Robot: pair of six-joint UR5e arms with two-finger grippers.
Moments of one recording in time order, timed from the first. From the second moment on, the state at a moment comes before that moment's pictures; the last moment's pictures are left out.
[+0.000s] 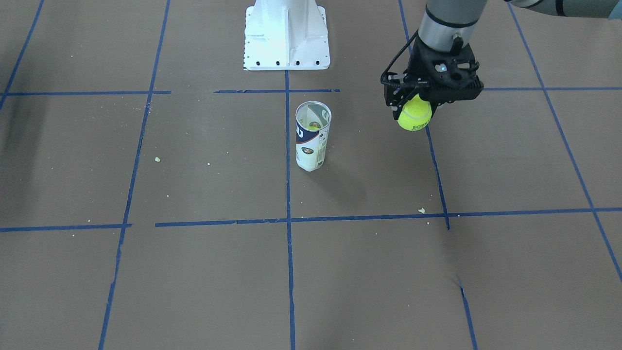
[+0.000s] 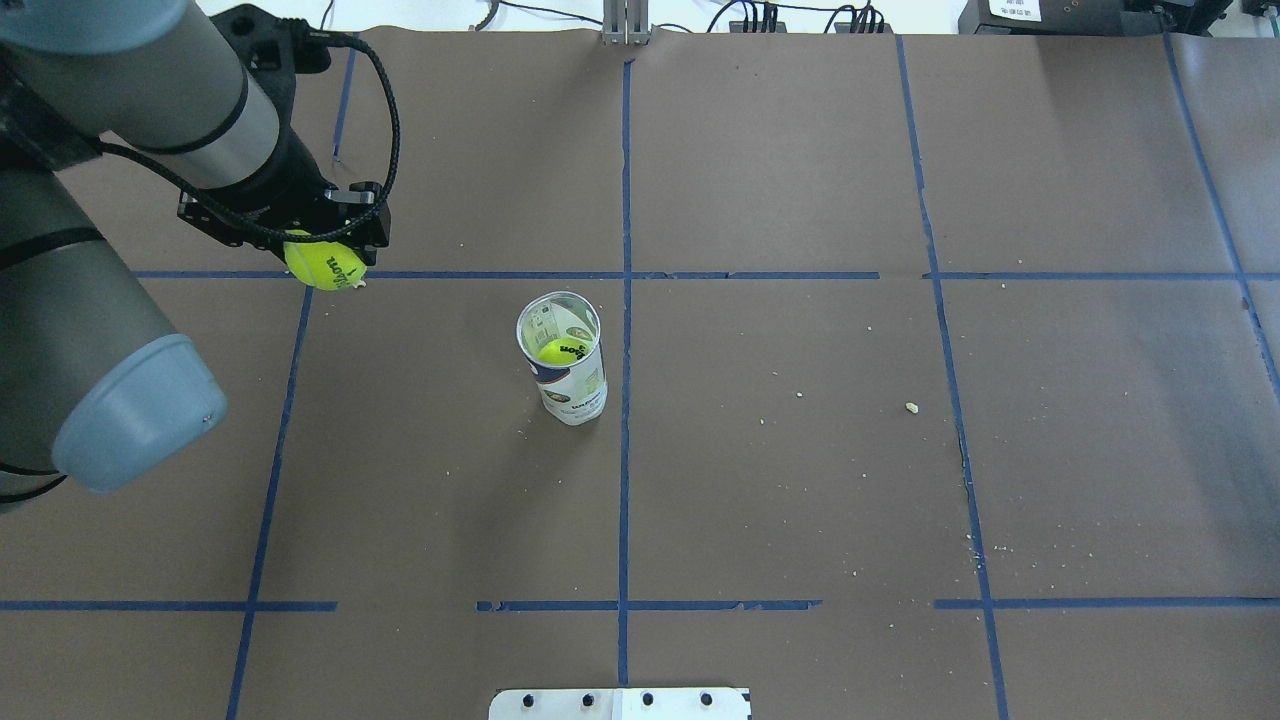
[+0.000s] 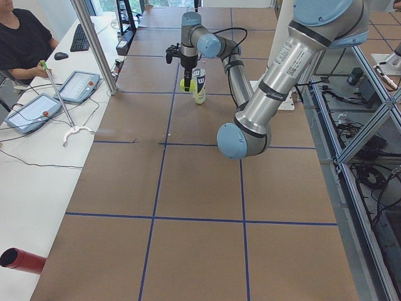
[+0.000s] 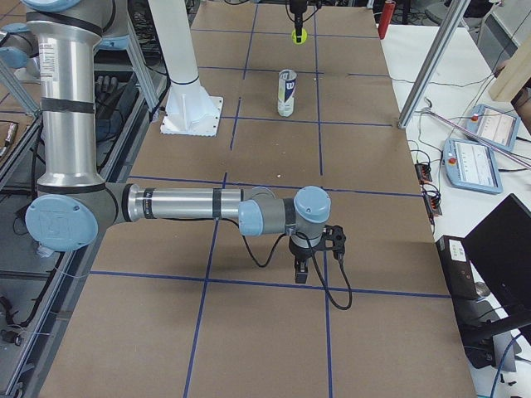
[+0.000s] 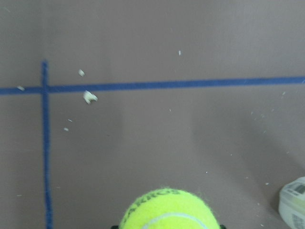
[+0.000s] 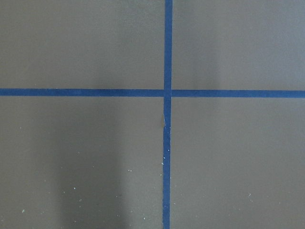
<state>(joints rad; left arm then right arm) -0.84 -2.23 -2.08 -1.07 -2.03 -0.95 1.46 -1.60 1.62 -1.49 2.30 0.16</state>
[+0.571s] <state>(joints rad) -0.75 -2.43 -1.92 -1.05 -2.09 -1.12 1.46 -1.60 1.62 -1.49 2.30 0.16</state>
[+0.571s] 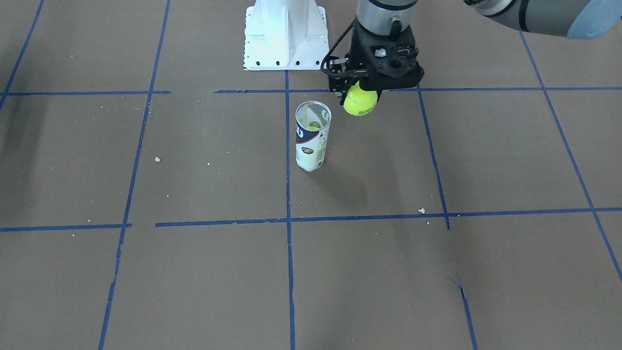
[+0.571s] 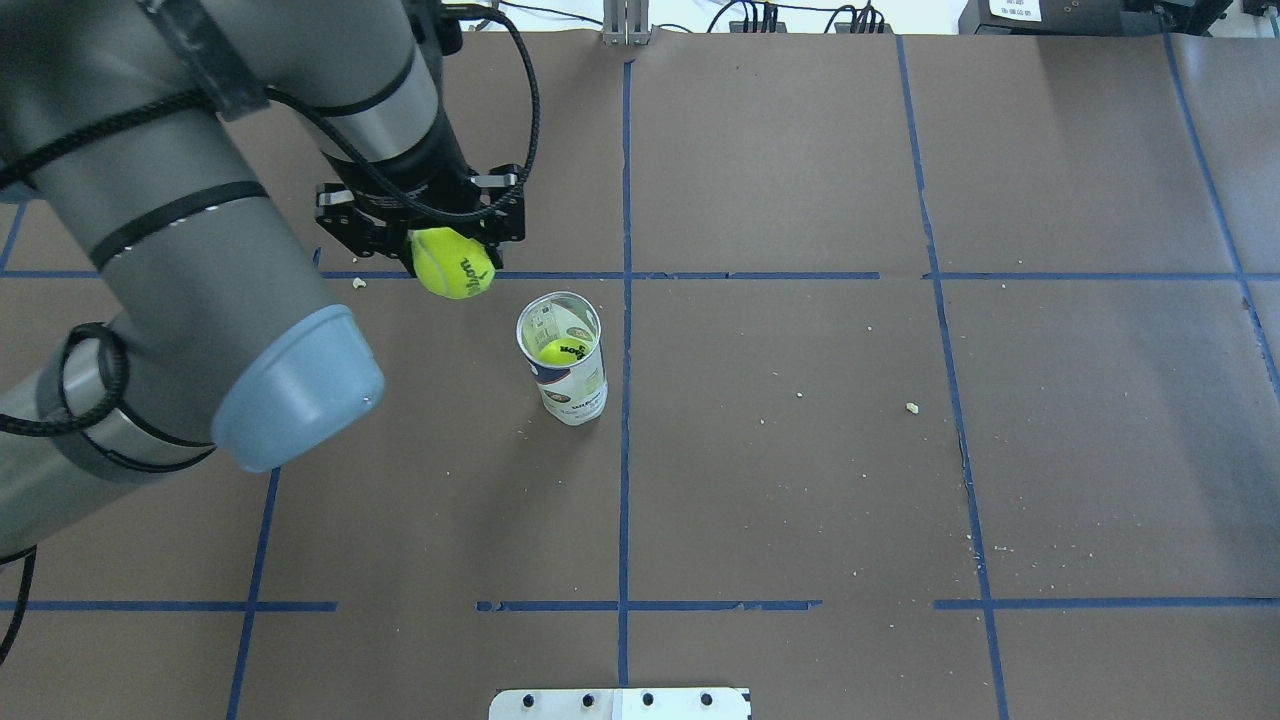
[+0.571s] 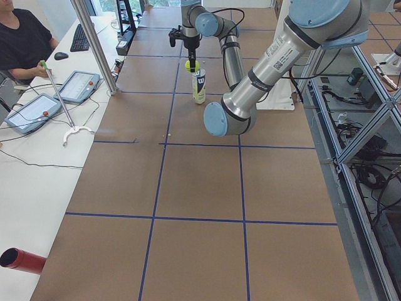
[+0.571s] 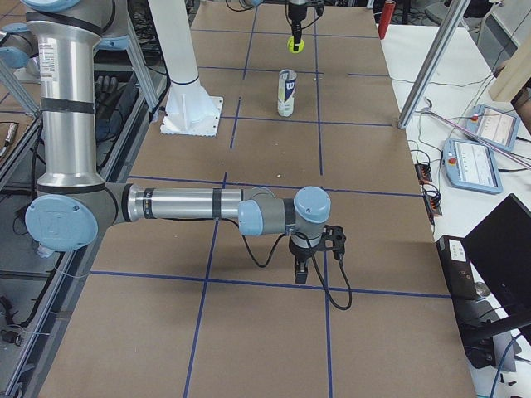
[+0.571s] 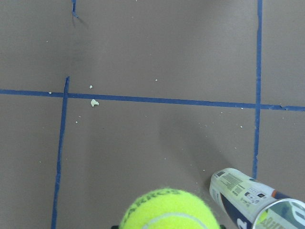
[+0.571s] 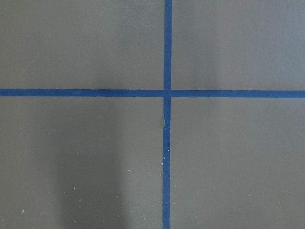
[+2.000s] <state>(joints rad) -0.67 -2.45 -1.83 -1.21 -2.09 -1.19 1.46 -1.60 1.62 -1.49 2.30 0.16</state>
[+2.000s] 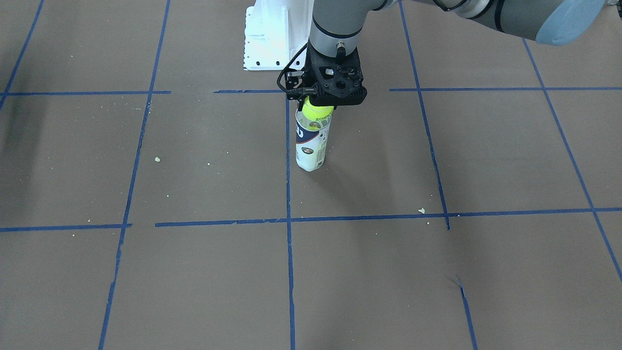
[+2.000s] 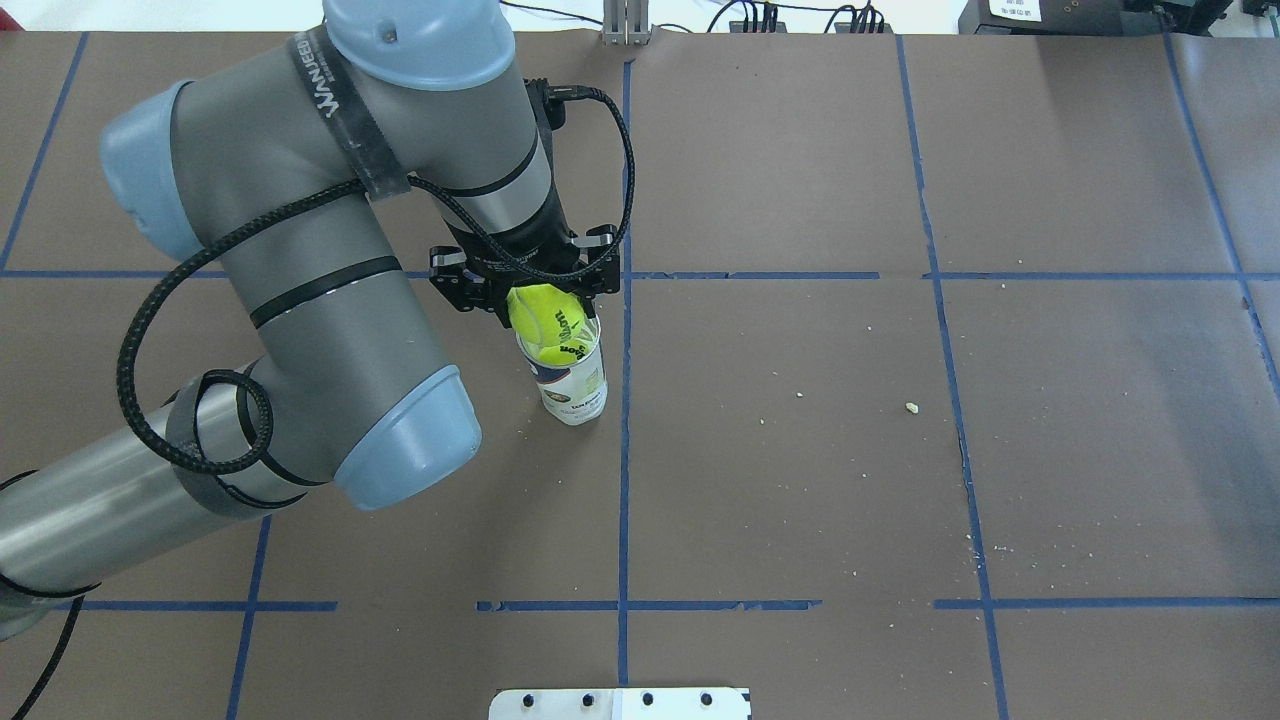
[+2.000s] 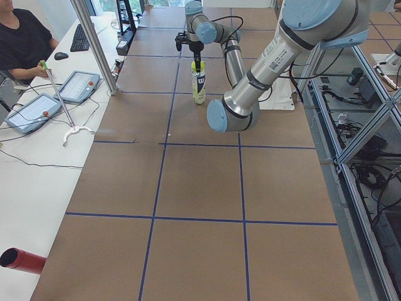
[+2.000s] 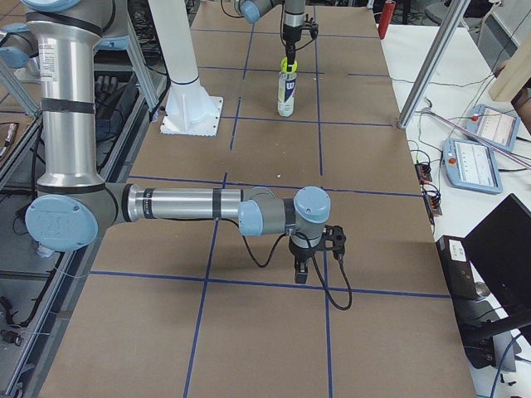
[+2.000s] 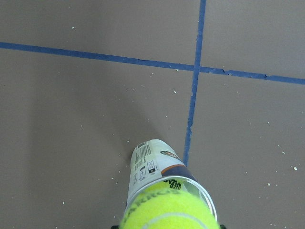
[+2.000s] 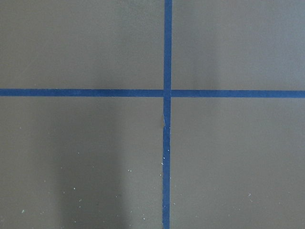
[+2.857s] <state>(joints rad) -0.69 -2.37 -1.95 -1.22 -2.08 -1.13 1.46 -1.60 1.62 -1.49 2.30 0.16</state>
